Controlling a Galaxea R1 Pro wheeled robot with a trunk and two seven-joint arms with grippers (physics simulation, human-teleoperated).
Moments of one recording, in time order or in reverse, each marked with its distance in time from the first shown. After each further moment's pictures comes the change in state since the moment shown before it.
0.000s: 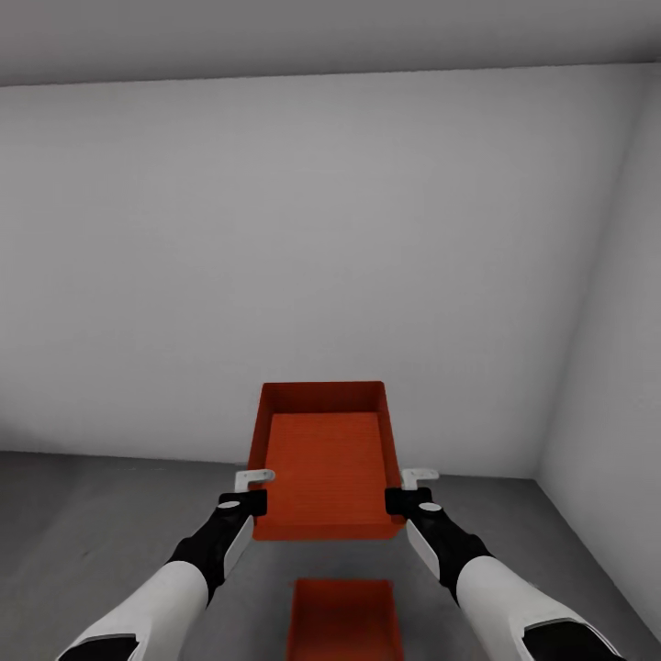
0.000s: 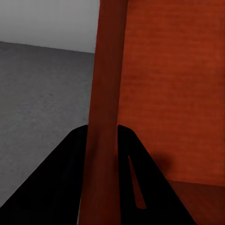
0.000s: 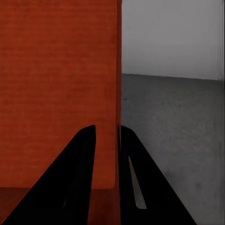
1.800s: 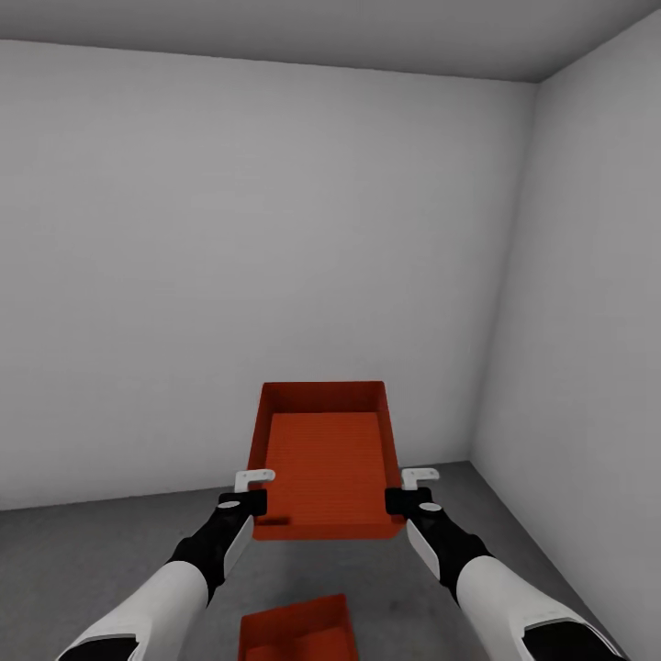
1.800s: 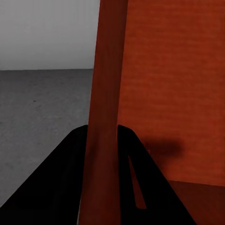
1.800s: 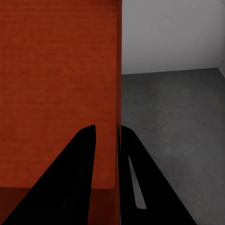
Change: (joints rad) left arm 0.000 0.000 0.000 -0.001 0.000 0.000 0.000; right arm 0.000 0.000 0.000 0.001 0.000 -0.002 0.001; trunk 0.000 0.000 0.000
